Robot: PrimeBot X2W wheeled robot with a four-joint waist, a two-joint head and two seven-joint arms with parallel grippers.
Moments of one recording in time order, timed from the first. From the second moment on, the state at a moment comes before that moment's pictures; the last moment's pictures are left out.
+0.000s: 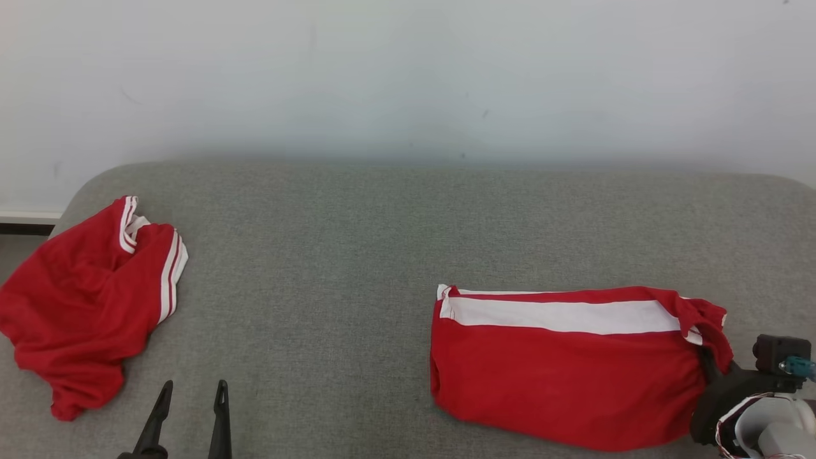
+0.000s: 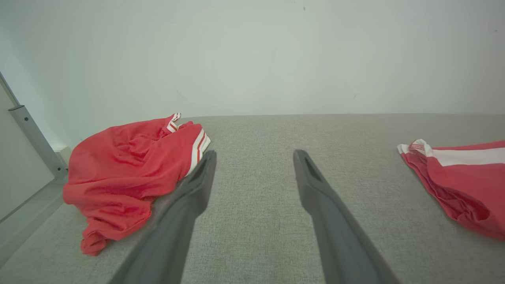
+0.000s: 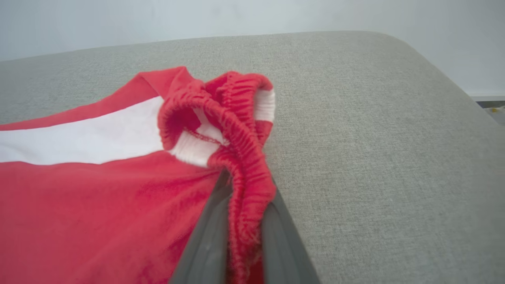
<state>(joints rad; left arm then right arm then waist) 0.04 0.09 0.04 0.18 -0.07 -0.12 -0.26 -0.42 -0.42 0.17 1.02 0.48 0.13 -0.20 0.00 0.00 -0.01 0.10</state>
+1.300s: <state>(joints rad) 0.02 0.06 0.01 0.19 -0.07 -0.13 -0.26 -0.43 -0.23 0.30 0.51 0.93 0.13 0.39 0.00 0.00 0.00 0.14</state>
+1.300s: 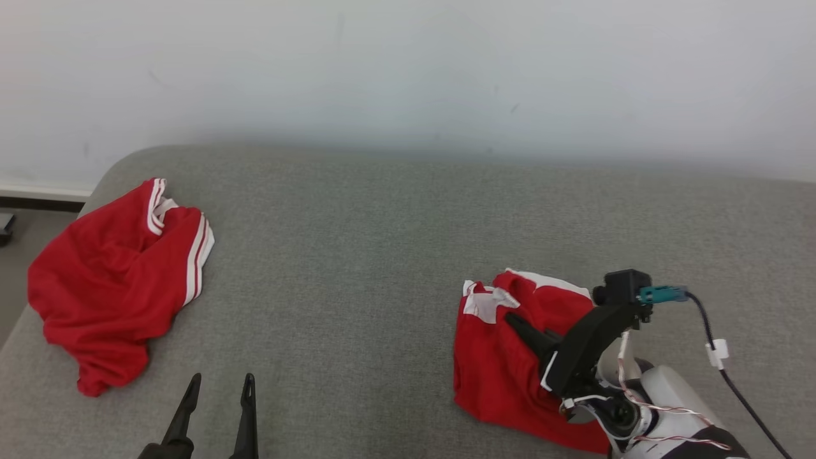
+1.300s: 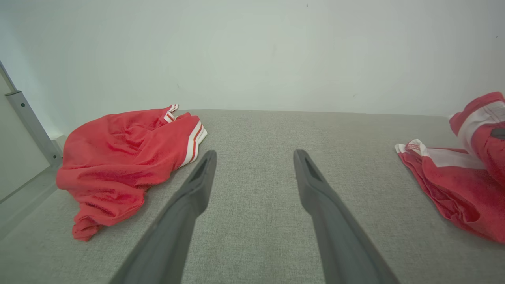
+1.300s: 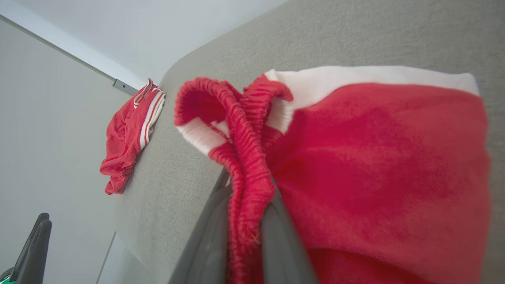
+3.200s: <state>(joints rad) 0.04 0.05 0.11 0.16 -0.06 -0.13 -0.26 -0.02 -0.21 0.06 0.17 0.33 0.13 -0.26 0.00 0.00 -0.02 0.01</state>
